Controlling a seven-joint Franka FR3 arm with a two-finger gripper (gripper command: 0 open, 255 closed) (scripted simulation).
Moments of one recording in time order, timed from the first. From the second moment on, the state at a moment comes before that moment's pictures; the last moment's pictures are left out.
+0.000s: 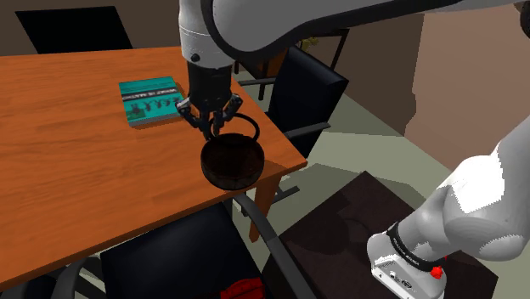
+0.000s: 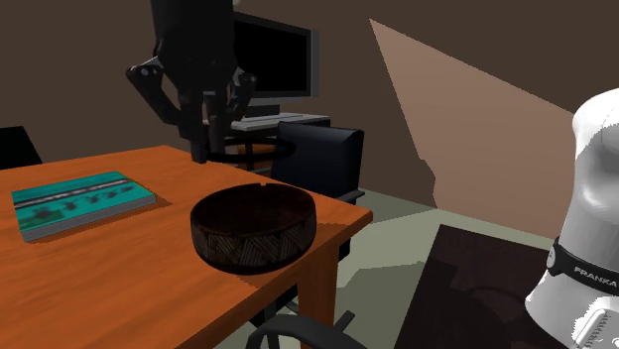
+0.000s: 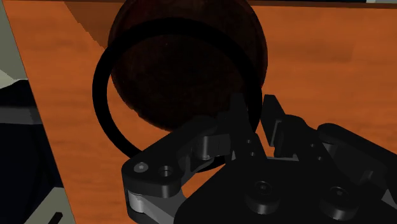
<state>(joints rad) 0.18 0.06 0.50 -1.89 -0.01 1.95 0.82</state>
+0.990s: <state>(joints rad) 0.19 0.11 0.50 -2.02 -0.03 2.13 0.85</state>
